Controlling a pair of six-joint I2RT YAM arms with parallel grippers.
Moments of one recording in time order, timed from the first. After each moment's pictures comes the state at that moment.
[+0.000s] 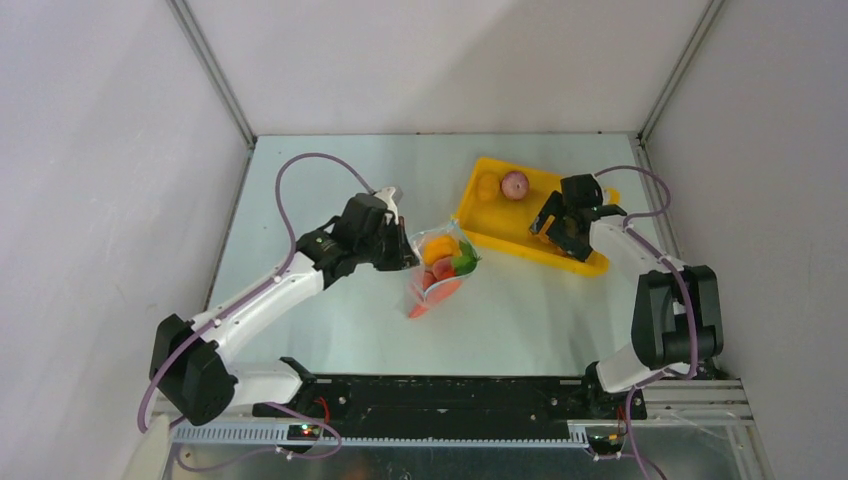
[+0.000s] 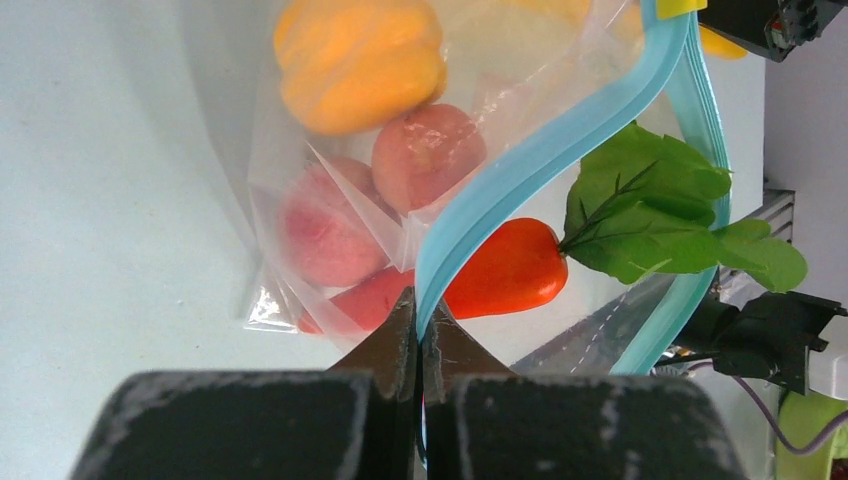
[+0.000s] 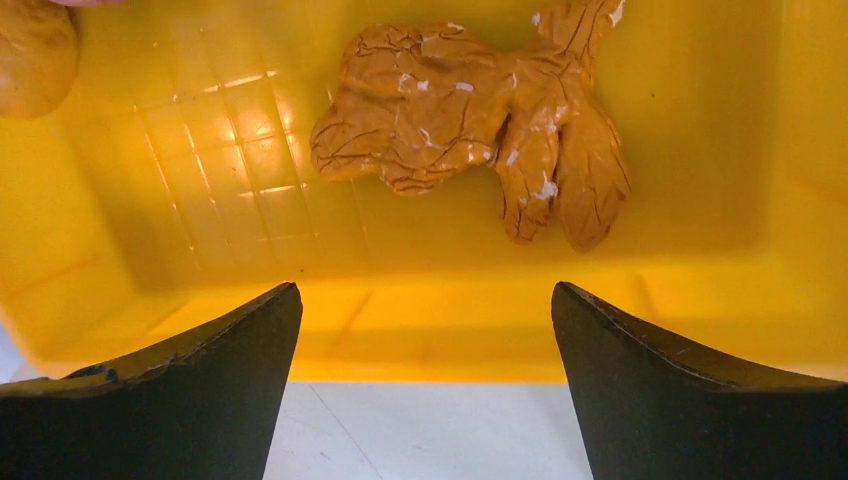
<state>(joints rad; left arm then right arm) -0.64 1.25 0.99 -0.49 0.15 -0.62 0.16 1.52 1.02 -0.50 0.13 0.71</state>
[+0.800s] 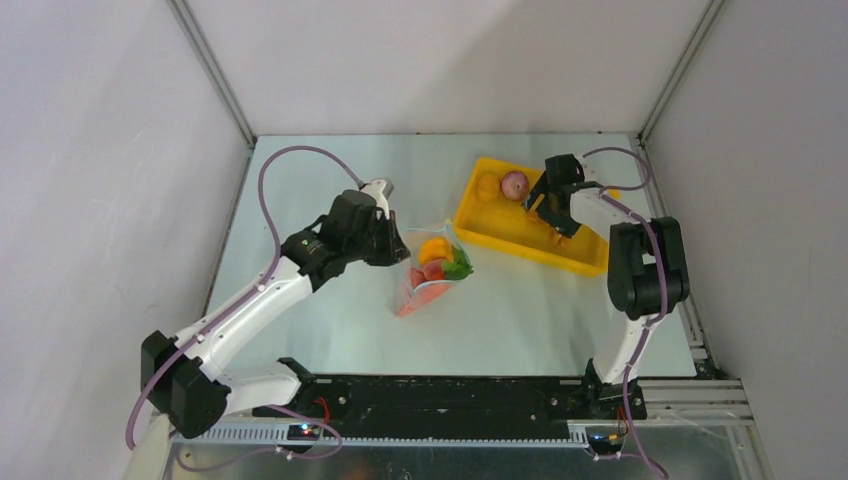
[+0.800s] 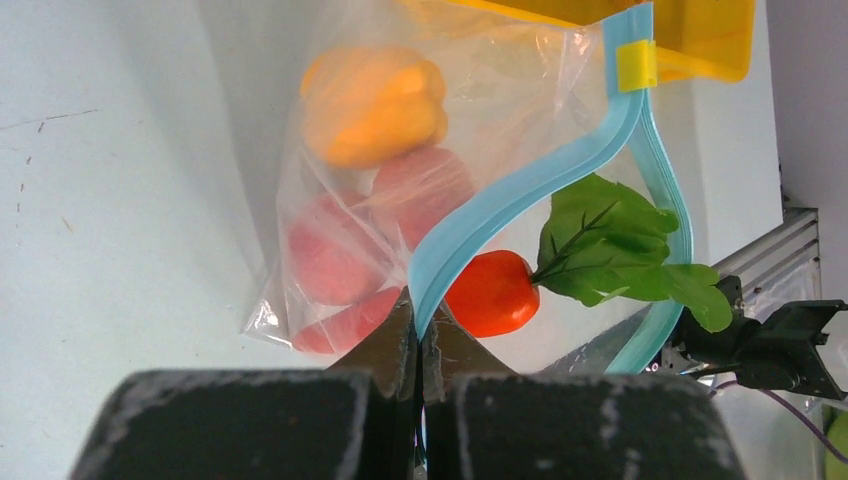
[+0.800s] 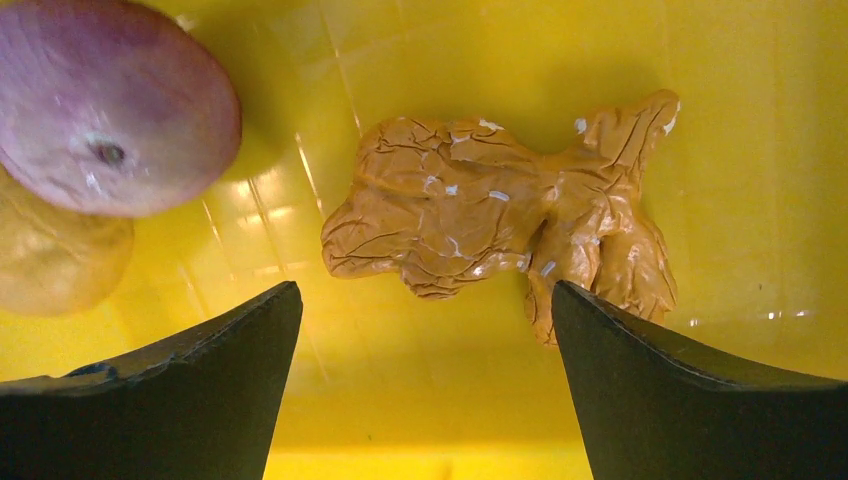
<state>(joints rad) -0.63 1.19 1.02 -0.53 0.09 -0.55 0.16 1.83 1.23 -0.39 0.20 0.75</state>
